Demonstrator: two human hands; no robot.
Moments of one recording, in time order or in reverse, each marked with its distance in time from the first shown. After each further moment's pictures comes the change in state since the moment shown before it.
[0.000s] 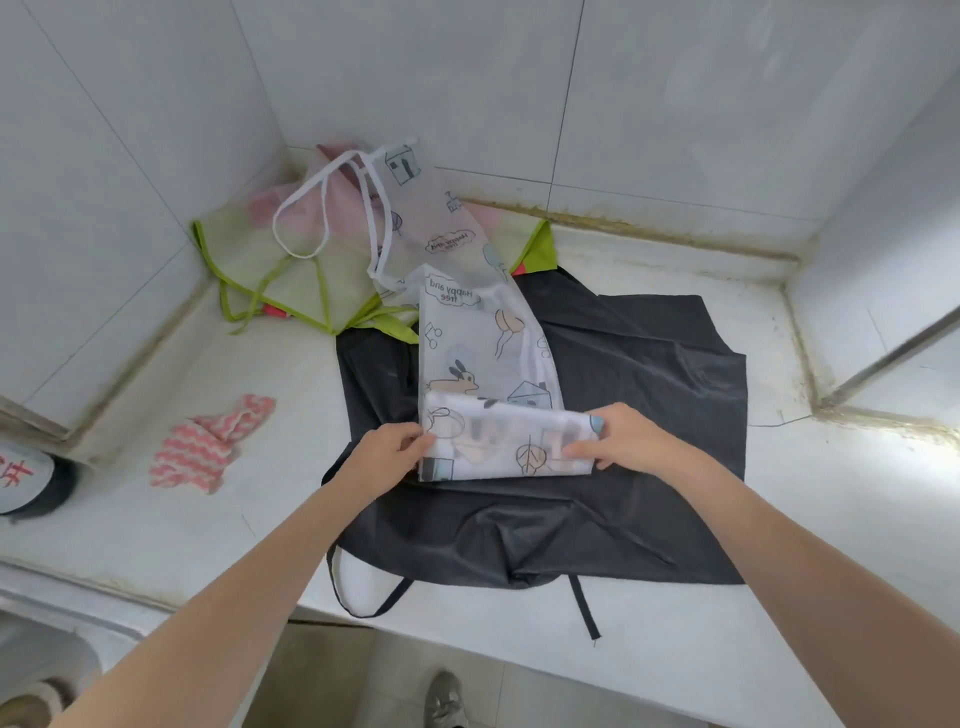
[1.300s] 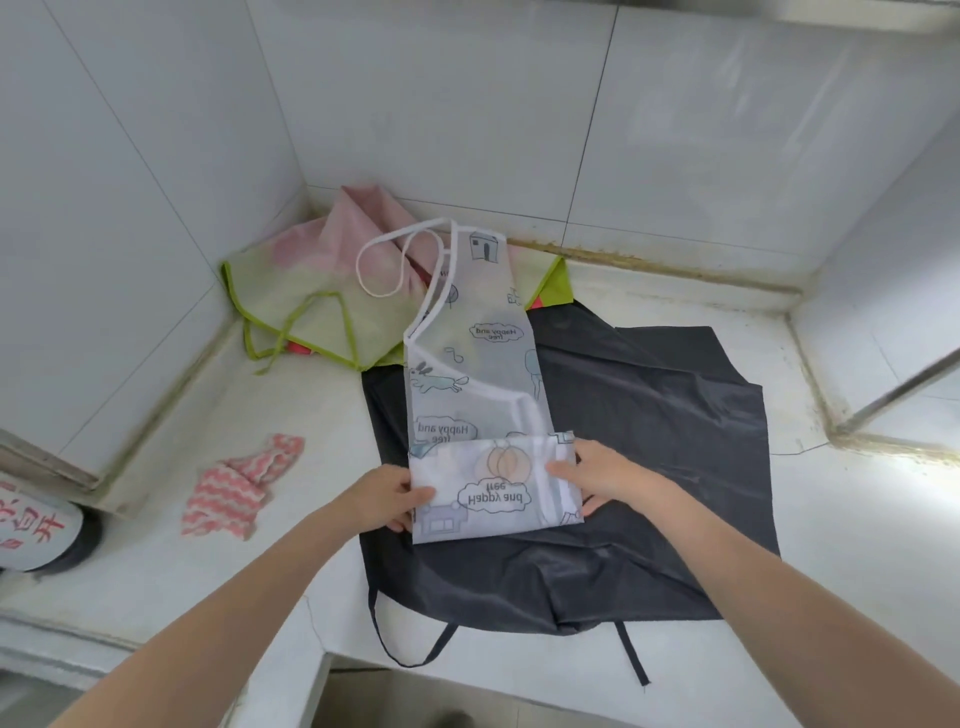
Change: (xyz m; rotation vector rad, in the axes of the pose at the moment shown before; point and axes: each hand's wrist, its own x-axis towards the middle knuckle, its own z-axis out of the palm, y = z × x) left_hand 0.011 -0.038 -0.039 -0.136 -0.288 -0.121; right_hand 0.023 -0.050 0.045 0.079 -0.079 0.214
